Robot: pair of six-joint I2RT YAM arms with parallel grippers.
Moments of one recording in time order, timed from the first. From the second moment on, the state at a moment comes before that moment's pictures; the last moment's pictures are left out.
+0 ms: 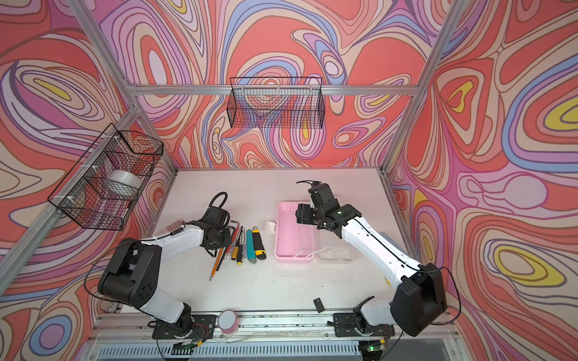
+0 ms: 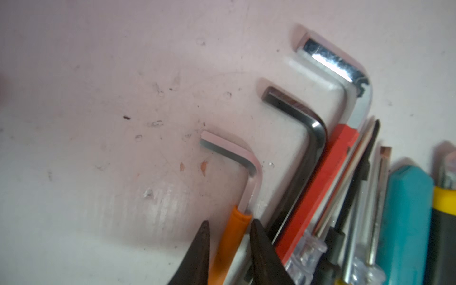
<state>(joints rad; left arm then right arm) -0.29 1.59 0.82 -0.45 -0.11 -0.56 0.49 1.38 1.15 -0.61 -0.03 0.49</state>
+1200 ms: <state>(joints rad) -0.30 1.57 0.82 -0.56 -0.12 -0.59 0.49 1.39 1.09 -0.56 -0.05 0.52</state>
